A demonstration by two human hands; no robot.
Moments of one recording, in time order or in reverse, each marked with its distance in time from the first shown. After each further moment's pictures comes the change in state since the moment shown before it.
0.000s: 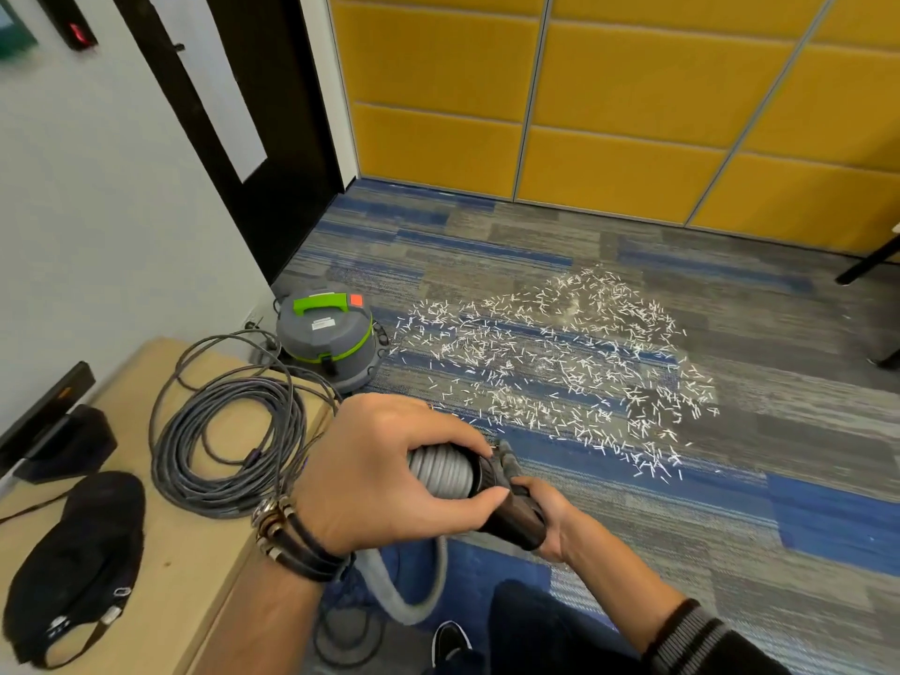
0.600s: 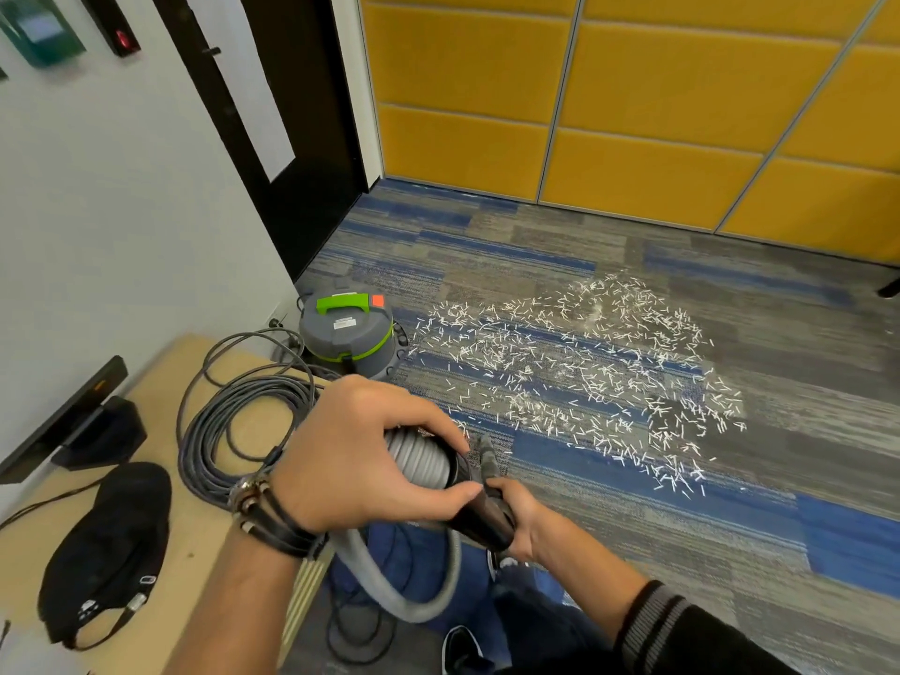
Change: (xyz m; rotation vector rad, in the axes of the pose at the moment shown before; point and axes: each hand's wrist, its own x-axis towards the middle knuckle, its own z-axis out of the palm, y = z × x) left_hand 0.006 -0.017 -0.034 0.030 -0.050 -0.094; right_hand 0.011 0.002 0.064 0.015 -0.078 0.076
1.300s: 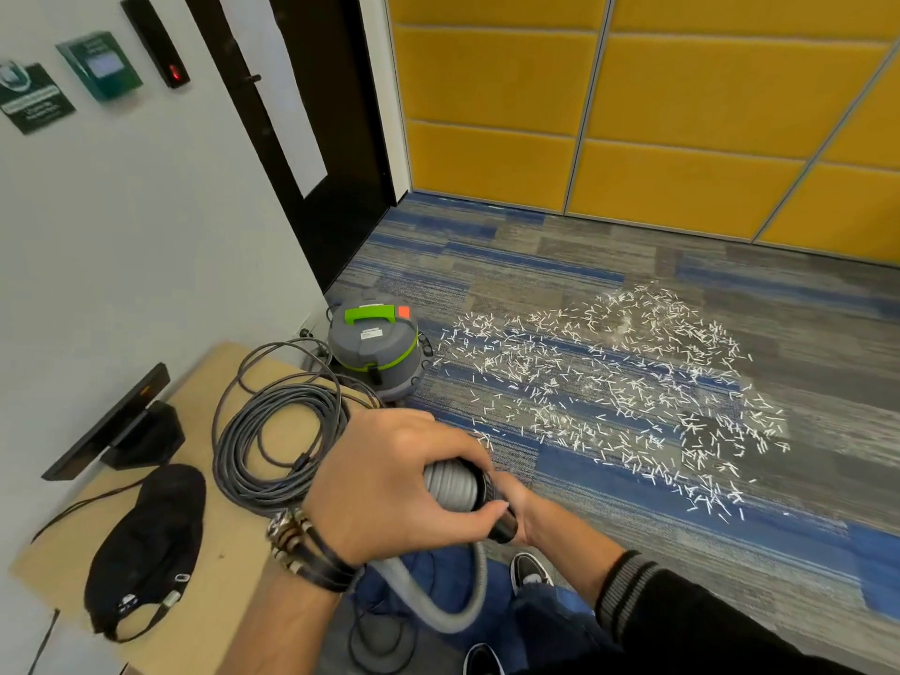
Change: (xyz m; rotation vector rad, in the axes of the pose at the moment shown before) left_hand -0.007 0.011 0.010 0.145 0.039 0.027; right_hand 0.050 -0.017 0.019 -0.290 -0.100 0.001
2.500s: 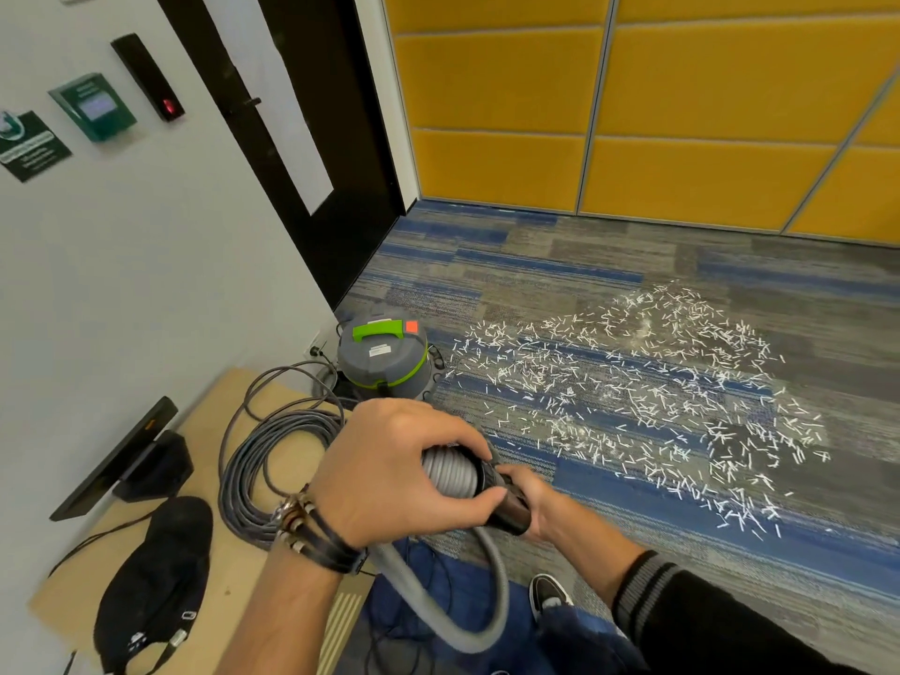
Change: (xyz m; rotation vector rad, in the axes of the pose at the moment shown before) left_hand 0.065 -0.024 0.009 0.025 -0.047 -0.058; right_hand -0.007 -0.067 -0.009 0.096 0.094 -0.090
